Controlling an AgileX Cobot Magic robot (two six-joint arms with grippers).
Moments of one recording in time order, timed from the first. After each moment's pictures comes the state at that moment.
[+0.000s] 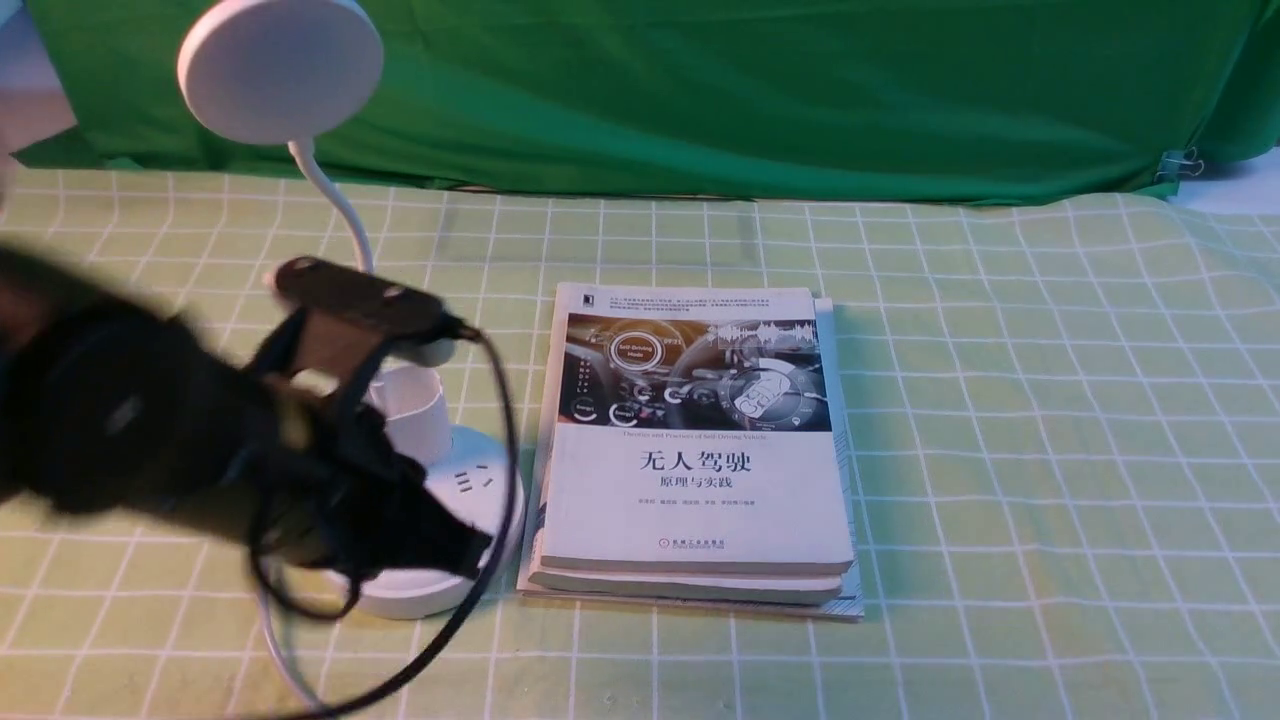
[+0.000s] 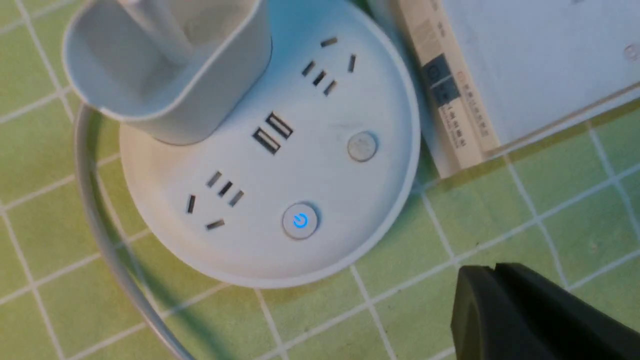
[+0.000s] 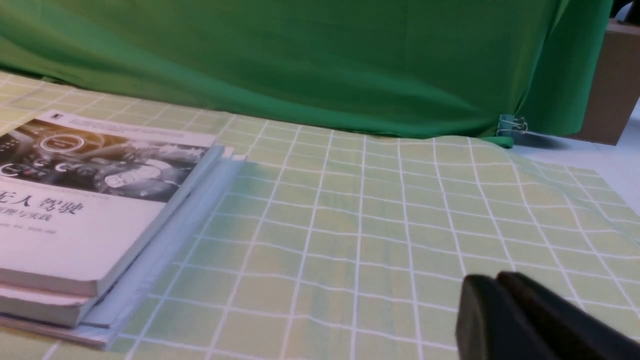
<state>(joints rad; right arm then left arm) 0.10 0.00 0.01 0.11 0.22 -0.19 -0.47 1.21 -0.75 -0.09 0.55 0.05</state>
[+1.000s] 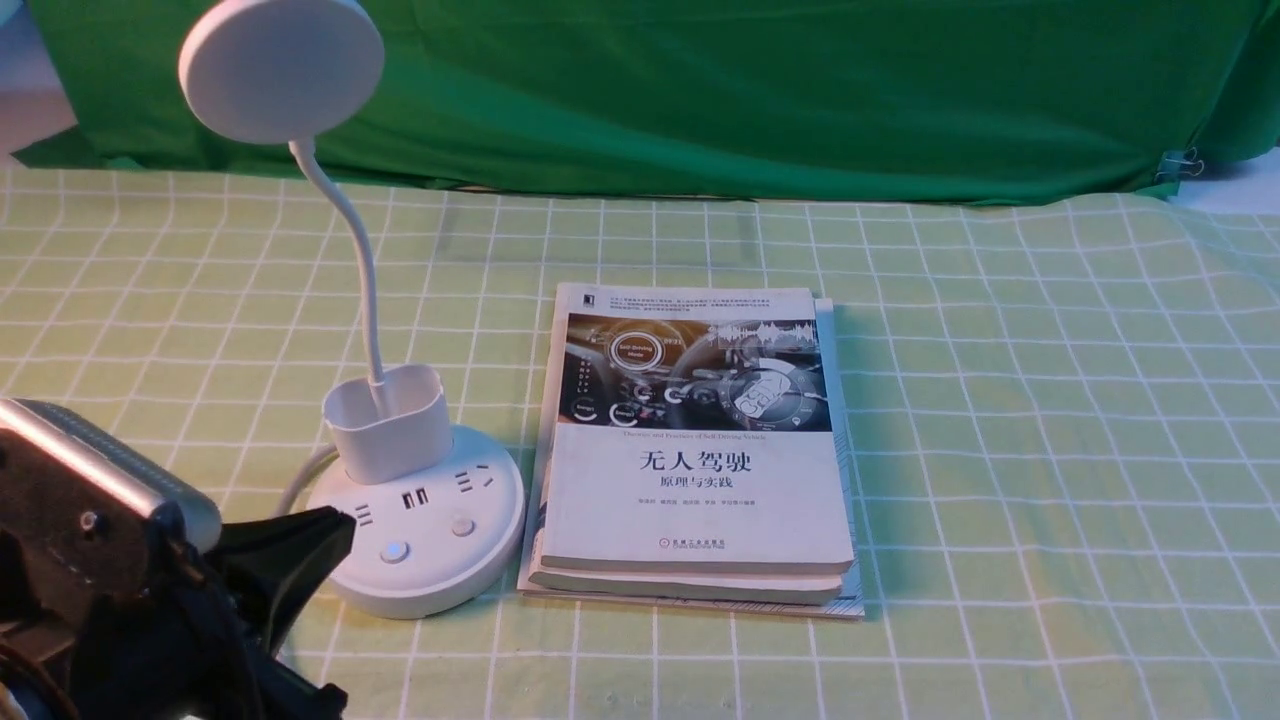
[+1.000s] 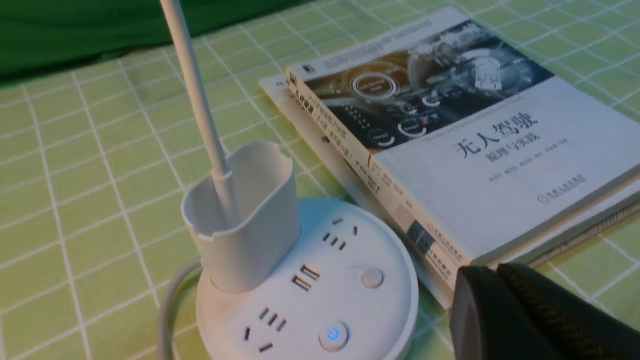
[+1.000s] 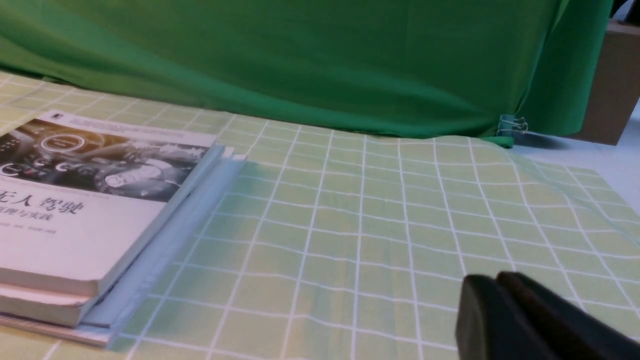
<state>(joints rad) 0.10 0.00 0.01 0.11 0.22 -0.19 -0.47 0.75 -0.24 -0.01 -0.11 0.15</state>
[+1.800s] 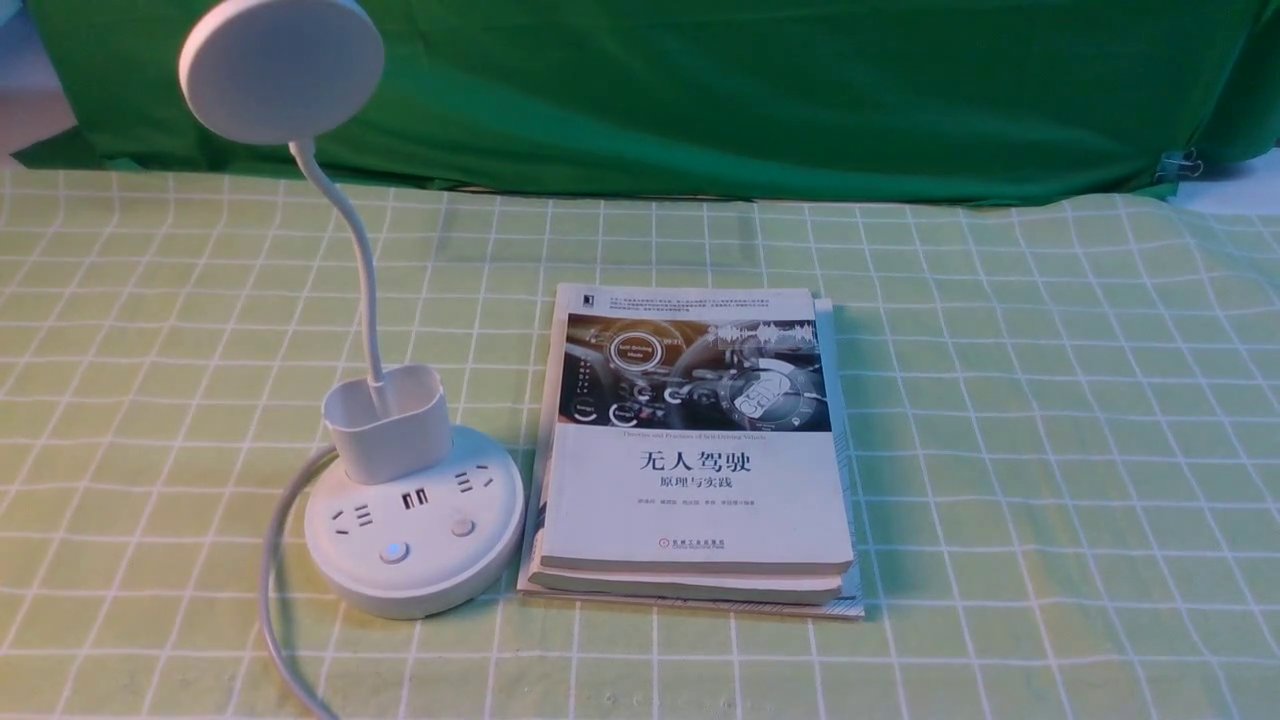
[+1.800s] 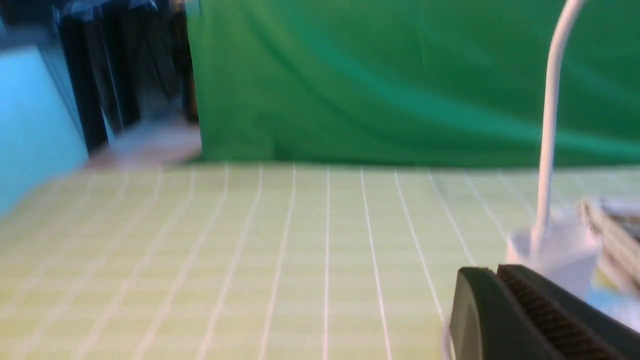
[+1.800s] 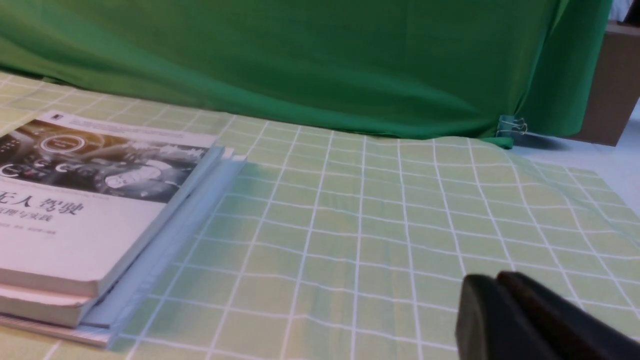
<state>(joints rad) 0.10 0.00 0.01 0.11 0.22 -0.19 0.06 0.01 0.01 -0.10 0.15 0.18</state>
